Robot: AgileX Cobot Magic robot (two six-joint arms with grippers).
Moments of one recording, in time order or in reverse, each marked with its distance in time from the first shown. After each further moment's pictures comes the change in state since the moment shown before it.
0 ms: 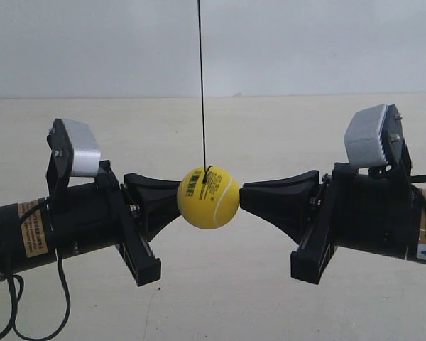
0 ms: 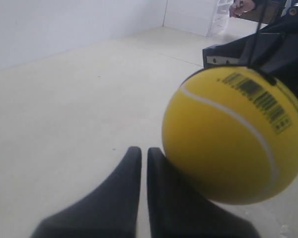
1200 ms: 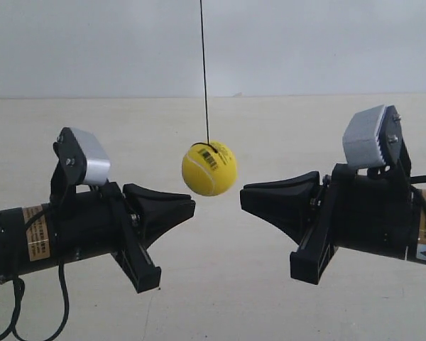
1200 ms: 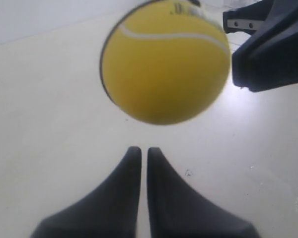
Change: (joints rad) left arm 0.000 0.000 0.000 0.000 0.114 0.006; right arm 0.000 0.000 0.000 0.000 0.014 0.000
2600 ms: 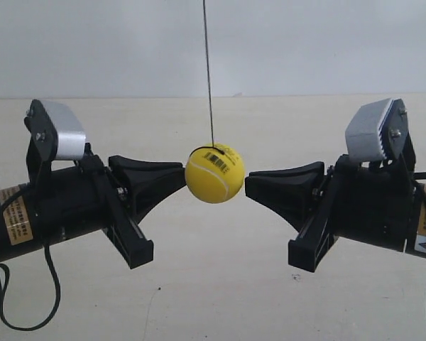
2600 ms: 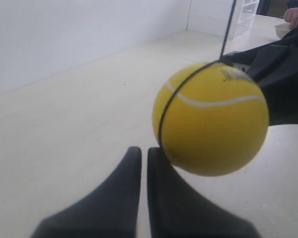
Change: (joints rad) left arm 0.000 -0.109 0.002 -0.060 -0.002 0.020; right arm 0.000 0.000 0.000 0.076 0.009 -0.072
